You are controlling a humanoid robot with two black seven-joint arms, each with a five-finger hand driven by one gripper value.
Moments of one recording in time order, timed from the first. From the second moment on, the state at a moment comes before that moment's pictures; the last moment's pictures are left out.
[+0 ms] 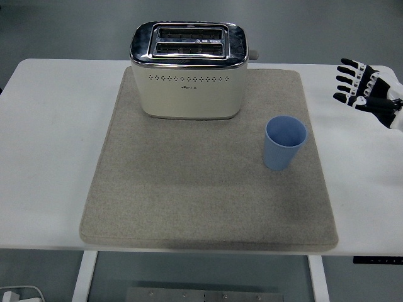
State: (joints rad) left arm -0.04 0.00 -0.04 -0.12 -0.04 -0.12 -0.09; right arm 0.82 -0.75 0.34 1.03 -0.34 0.20 0.47
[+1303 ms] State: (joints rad) left arm -0.04 0.00 -0.04 -0.12 -0.04 -0.12 -0.09; right arm 0.60 -0.74 0.32 1.16 -0.63 0.05 0.61
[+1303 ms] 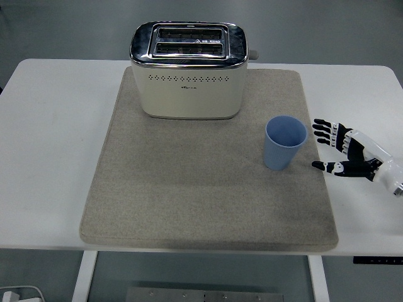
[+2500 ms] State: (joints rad) left arm -0.04 0.00 -0.04 -0.12 -0.04 -0.12 -0.09; right arm 0.63 -0.56 0.32 1.12 -0.63 -0.02 0.61
